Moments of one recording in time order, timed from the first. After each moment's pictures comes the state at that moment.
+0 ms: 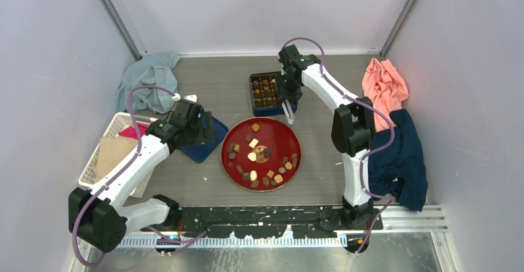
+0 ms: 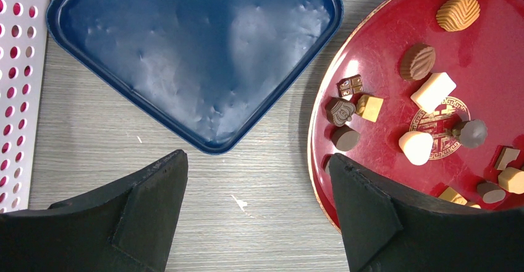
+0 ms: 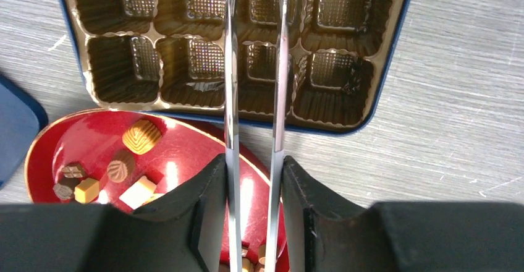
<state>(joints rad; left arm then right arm) -0.44 1.13 0.91 -0.74 -0.21 -0.50 0.43 2.12 1.91 -0.95 -0.04 0.27</state>
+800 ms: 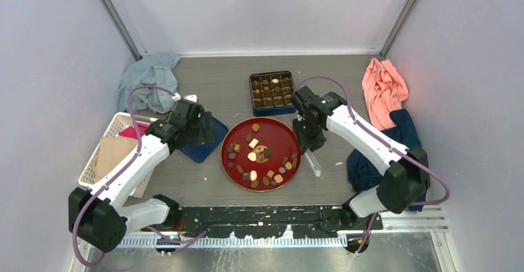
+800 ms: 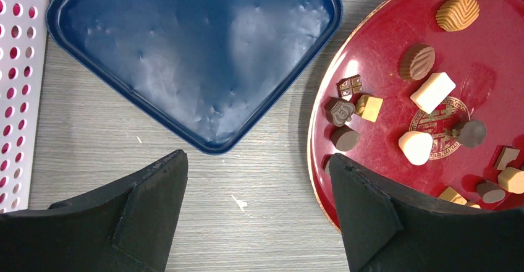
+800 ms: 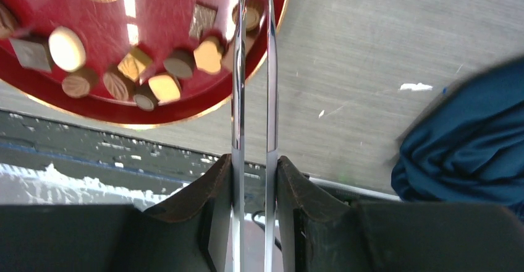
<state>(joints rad) -0.44 1.13 0.91 -0.74 -0.21 -0.50 0.57 1.47 1.28 -1.16 0.00 0.35</state>
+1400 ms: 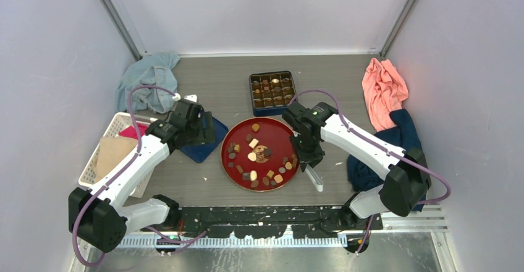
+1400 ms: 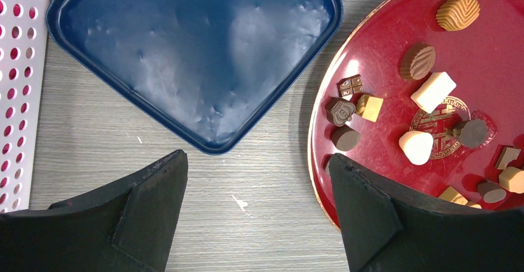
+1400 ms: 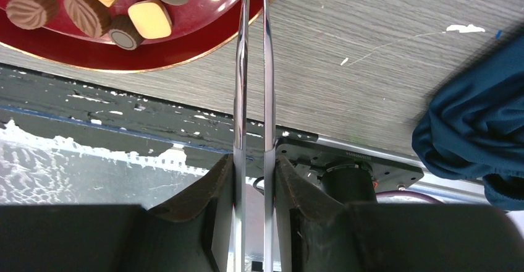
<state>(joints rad) -0.44 1.13 0.91 -0.74 -0.21 -0.50 0.72 1.43 1.19 -1.27 -0.02 0.42</state>
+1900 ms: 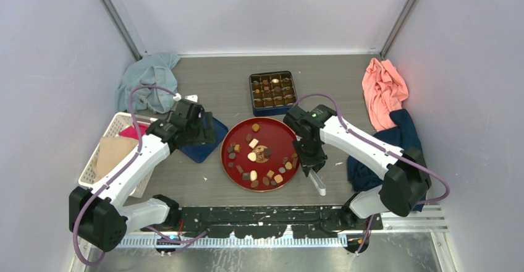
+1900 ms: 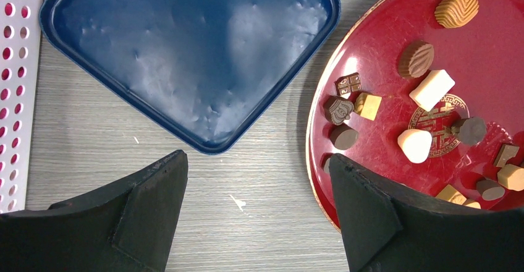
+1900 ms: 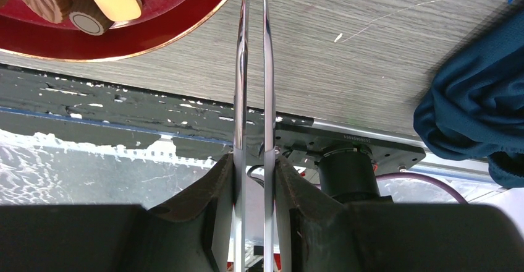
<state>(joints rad) -0.44 1.14 0.91 -0.74 -0.20 -0.50 0.72 1.43 1.15 -1.30 -0.02 0.45</state>
